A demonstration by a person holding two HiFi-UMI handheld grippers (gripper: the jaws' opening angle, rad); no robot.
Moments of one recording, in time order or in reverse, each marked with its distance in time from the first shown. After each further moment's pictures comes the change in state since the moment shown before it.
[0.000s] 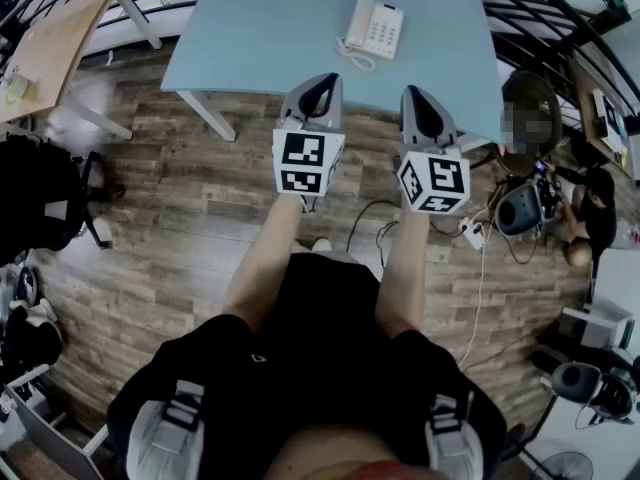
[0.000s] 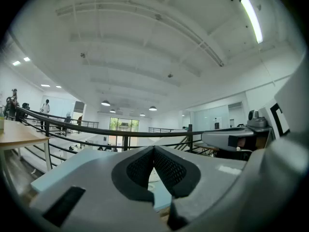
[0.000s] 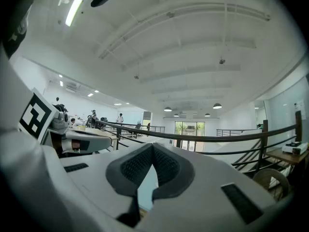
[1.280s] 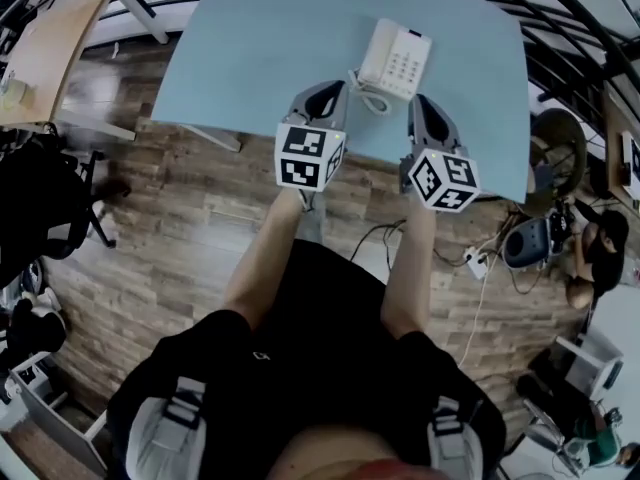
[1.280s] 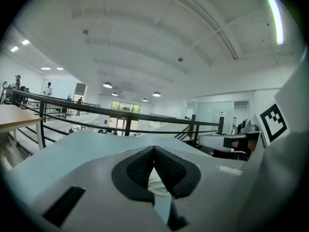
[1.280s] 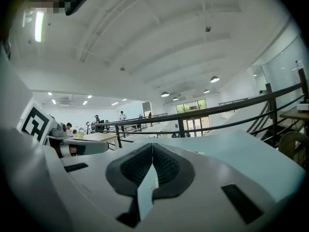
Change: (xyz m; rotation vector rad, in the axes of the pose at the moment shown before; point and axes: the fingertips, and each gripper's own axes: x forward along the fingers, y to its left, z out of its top) left arm 0.180 0.075 -0.094 -0.110 0.205 -0.013; right arm 0.176 -0.093 -0.122 0.275 0.172 0.054
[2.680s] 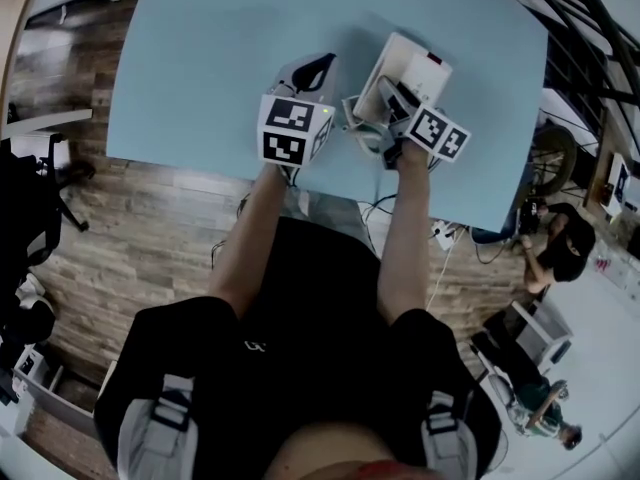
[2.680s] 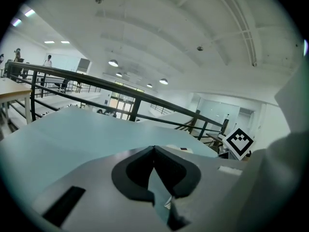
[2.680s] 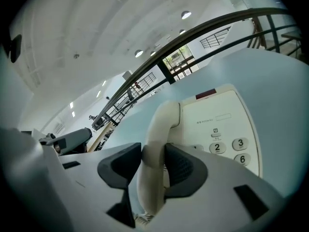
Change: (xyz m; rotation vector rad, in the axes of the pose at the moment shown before) left arm 0.214 0.166 -0.037 -0.169 0.179 -0.032; right arm 0.276 -0.088 -0.143 0.521 0.493 0.039
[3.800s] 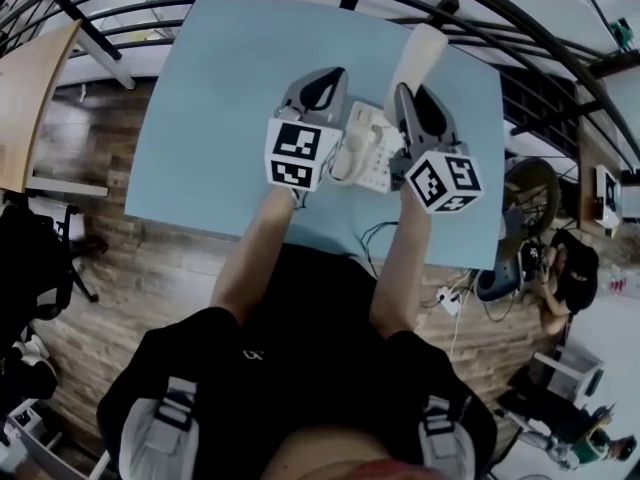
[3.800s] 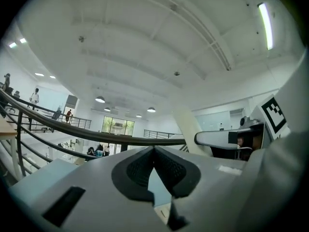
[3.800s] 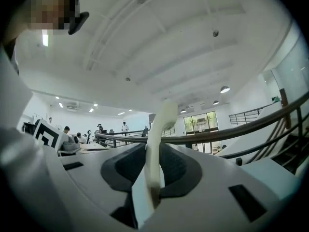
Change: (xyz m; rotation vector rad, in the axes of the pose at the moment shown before) left arm -0.039 -0.085 0.172 0.225 -0.383 -0.056; right arm -0.167 0.170 0.176 -0.591 -0.617 0.084
